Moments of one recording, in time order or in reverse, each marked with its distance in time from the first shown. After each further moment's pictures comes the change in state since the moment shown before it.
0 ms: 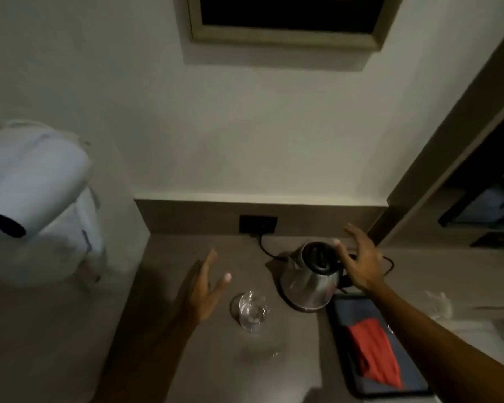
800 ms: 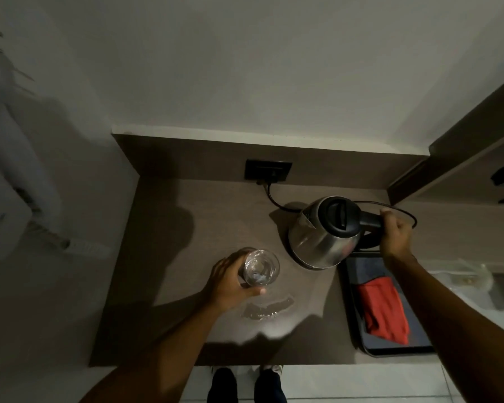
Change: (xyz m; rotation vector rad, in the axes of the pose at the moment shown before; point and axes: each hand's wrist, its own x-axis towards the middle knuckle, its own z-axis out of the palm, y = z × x) left_hand -0.010 -0.079 0.081 0.132 -0.258 -0.003; right_hand 0.004 0.062 0.043 0.529 0.123 0.413
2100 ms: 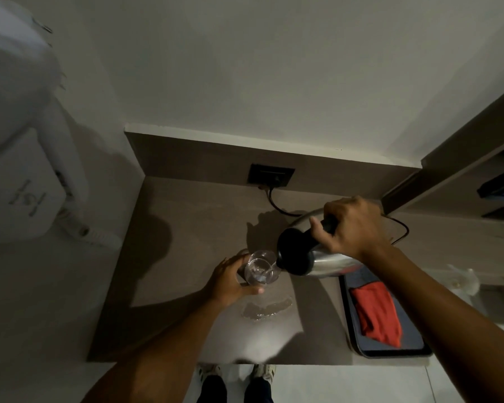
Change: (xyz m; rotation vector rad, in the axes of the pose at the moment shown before) left_hand -0.001 -0.005 -0.005 -0.066 -0.076 -0.064; right_hand -0.064 -0.130 0.065 -0.984 -0.294 -0.964
